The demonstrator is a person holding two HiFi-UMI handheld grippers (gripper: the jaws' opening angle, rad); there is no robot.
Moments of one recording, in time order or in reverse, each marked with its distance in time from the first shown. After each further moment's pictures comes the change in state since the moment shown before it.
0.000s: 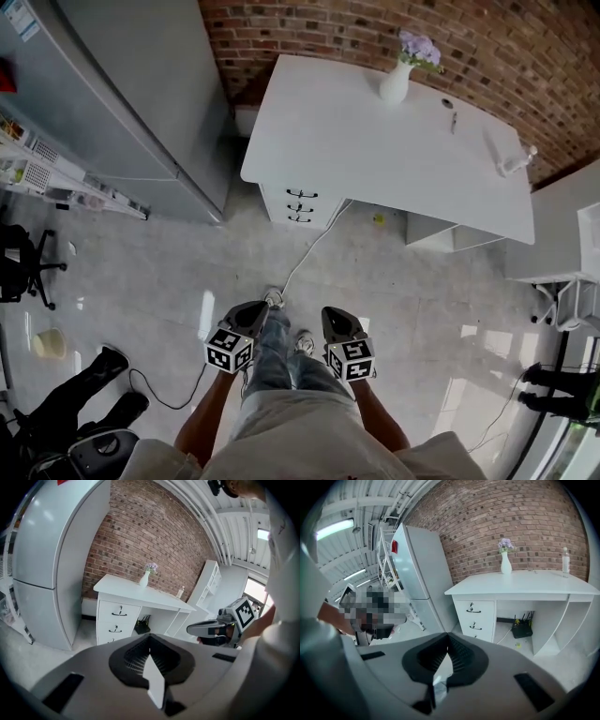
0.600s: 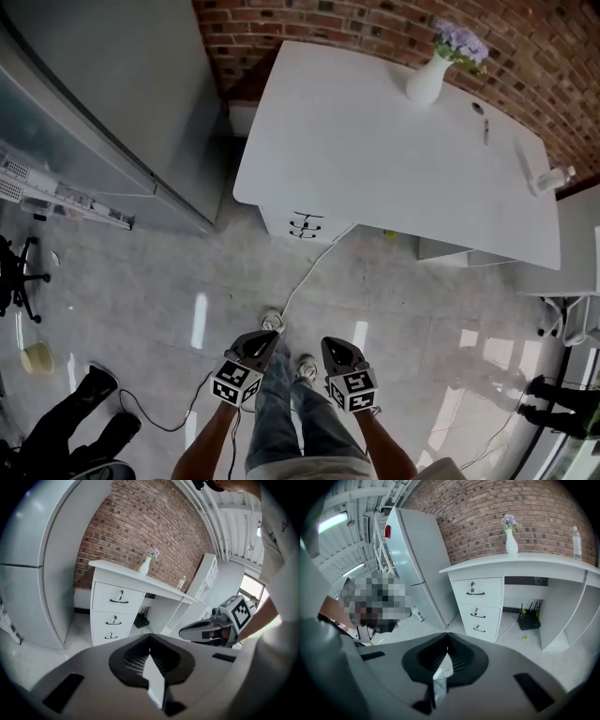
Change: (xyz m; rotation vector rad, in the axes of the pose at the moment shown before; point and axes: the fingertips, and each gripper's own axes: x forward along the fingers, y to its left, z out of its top) left arm 0.090 0.063 -0.050 0.029 0.071 -0.073; right arm 0.114 -0.032 -0.061 0.003 0.105 0.027
